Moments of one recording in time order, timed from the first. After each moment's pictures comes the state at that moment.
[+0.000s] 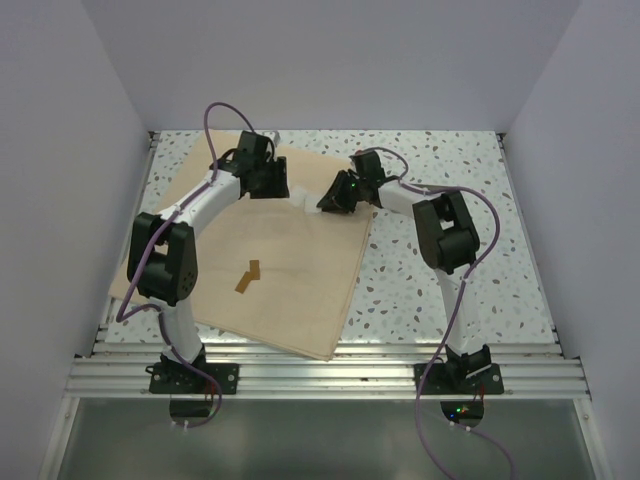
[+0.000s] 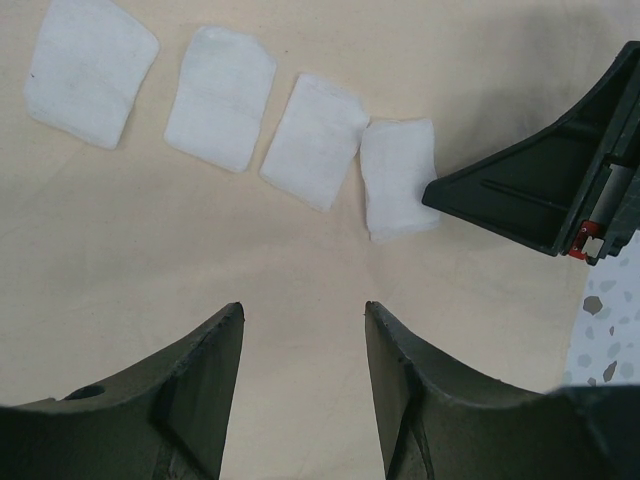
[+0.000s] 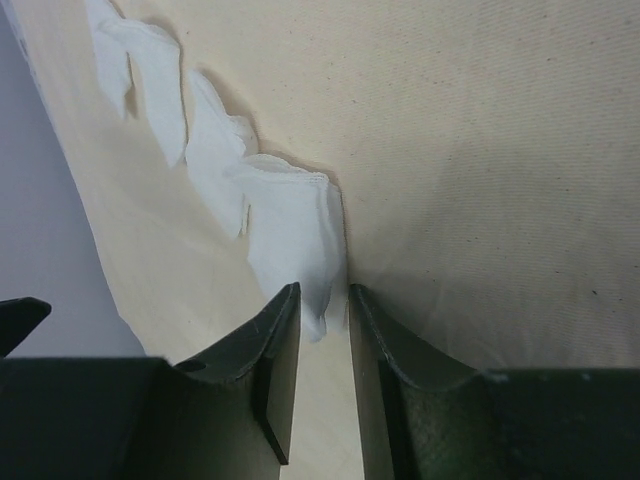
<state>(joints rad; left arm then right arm) -0.32 1.89 1.52 -0.49 0.08 -0.31 0.40 2.32 1.66 -0.13 -0.44 0.87</state>
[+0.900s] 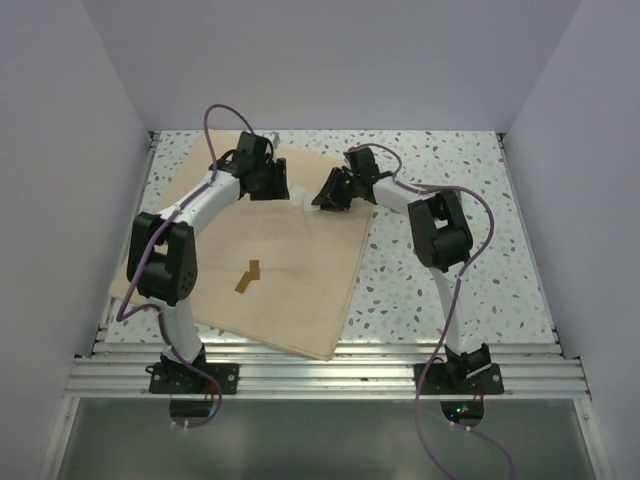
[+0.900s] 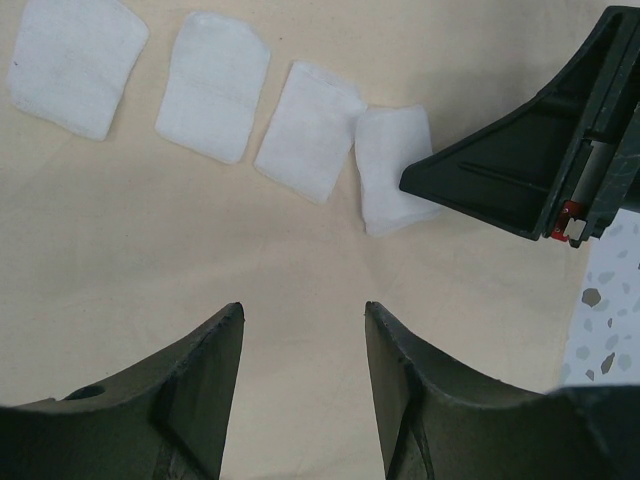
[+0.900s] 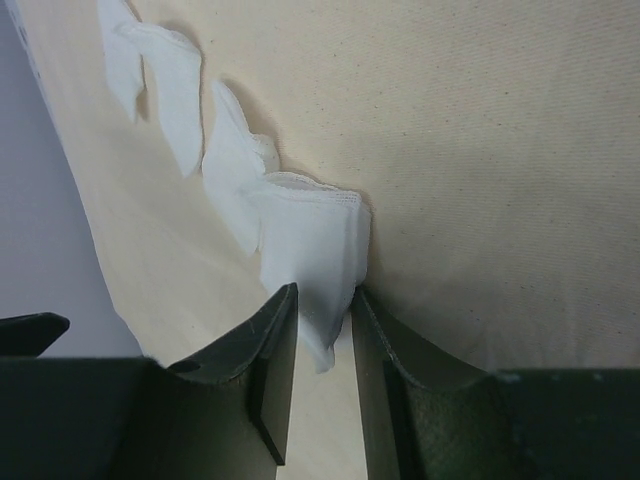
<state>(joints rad) -0.31 1.89 1.51 -0.49 0.10 -0.31 0.42 2.37 1.76 -0.19 -0.45 0.83</state>
